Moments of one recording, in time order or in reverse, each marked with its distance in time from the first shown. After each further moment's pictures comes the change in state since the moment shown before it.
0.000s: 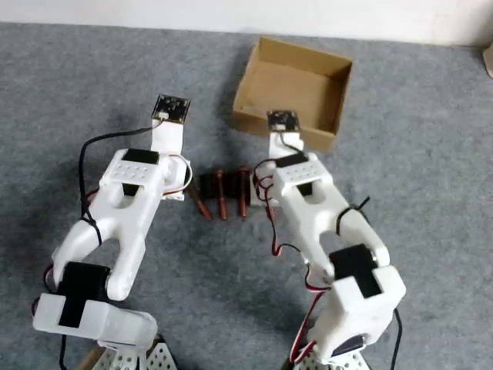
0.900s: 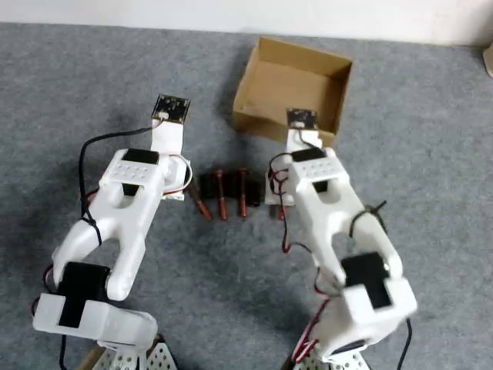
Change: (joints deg) left arm 0.0 0.0 0.0 -0.1 0.0; right arm 2.3 -12.0 3.1 7.5 0.1
